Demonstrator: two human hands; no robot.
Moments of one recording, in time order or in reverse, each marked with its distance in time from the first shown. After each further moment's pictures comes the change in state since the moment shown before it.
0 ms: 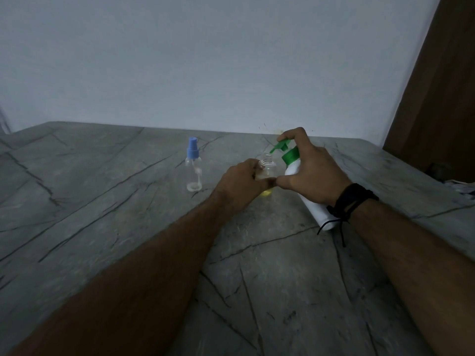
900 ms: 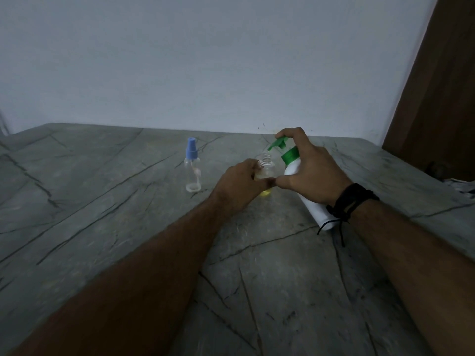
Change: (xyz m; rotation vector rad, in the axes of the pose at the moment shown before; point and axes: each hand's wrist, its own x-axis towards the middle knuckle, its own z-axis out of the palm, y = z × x) left_hand -0.003 0.005 -0.003 -0.011 -0.005 -0.012; right_hand -0.001 -0.001 -0.002 0.007 0.004 -0.013
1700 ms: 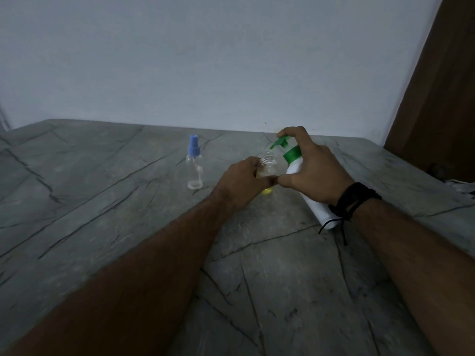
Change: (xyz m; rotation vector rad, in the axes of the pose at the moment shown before) left_hand 0.000 -0.002 0.000 -0.005 0.000 -0.005; right_hand 0.000 0.001 0.001 -0.015 0.001 -0.016
